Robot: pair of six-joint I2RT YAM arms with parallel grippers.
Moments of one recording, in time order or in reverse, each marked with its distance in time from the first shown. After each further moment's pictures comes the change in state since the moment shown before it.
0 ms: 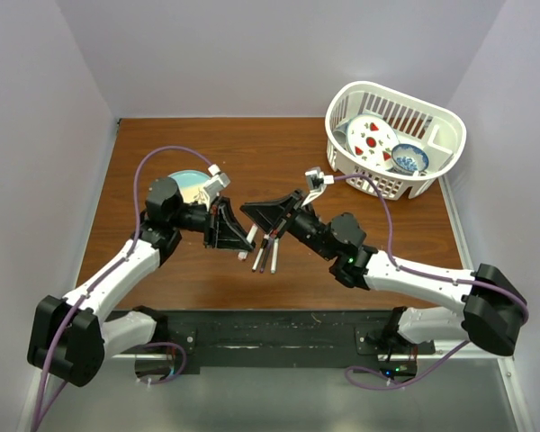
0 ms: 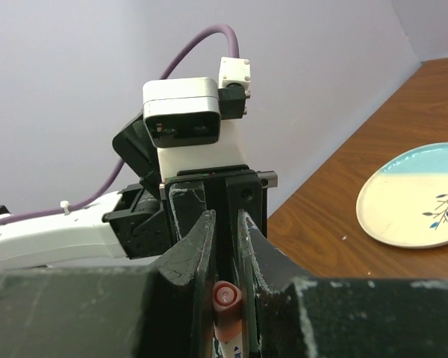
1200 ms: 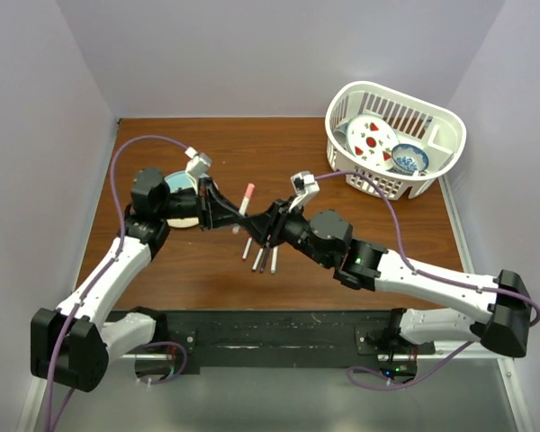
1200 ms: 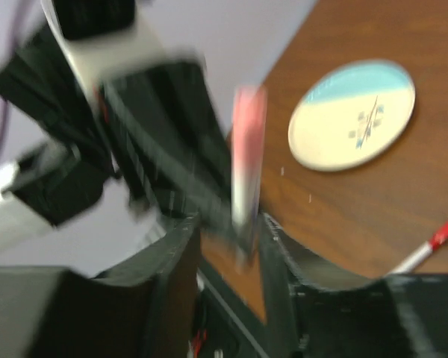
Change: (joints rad) left arm 0.099 -0.031 0.076 -0.164 -0.149 0.110; right arm 0.096 -0.079 0.203 -0.565 0.260 -0.035
